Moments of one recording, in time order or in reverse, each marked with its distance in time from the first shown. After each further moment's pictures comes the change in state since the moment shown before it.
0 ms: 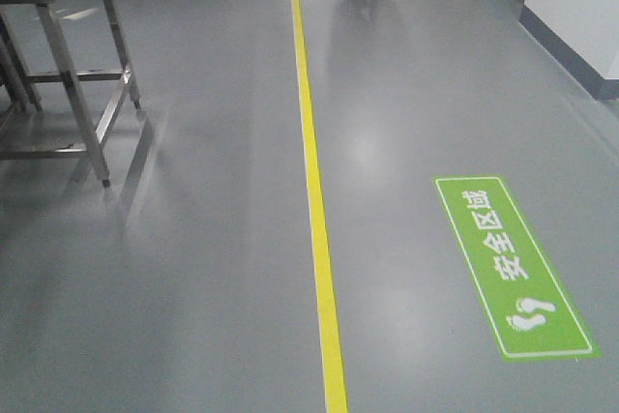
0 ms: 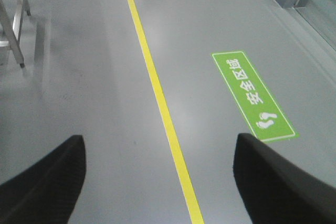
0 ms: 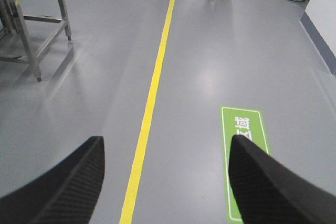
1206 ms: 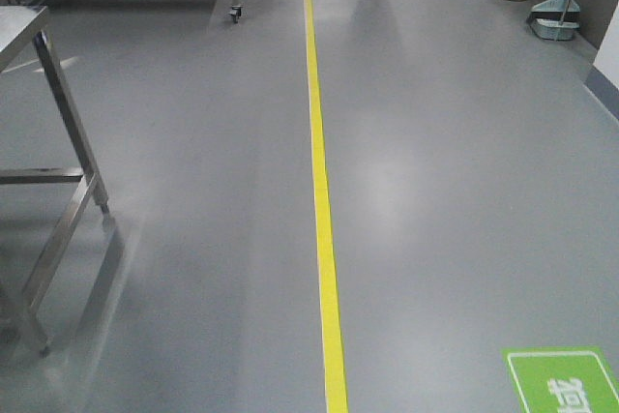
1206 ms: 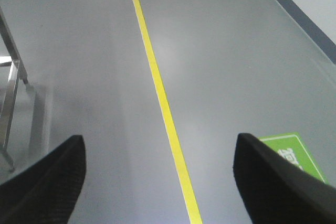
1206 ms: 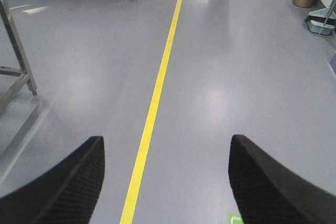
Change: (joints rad) left arm 0.000 0.001 0.000 0.000 0.000 0.000; right arm 0.000 0.000 0.000 0.000 0.001 0.000
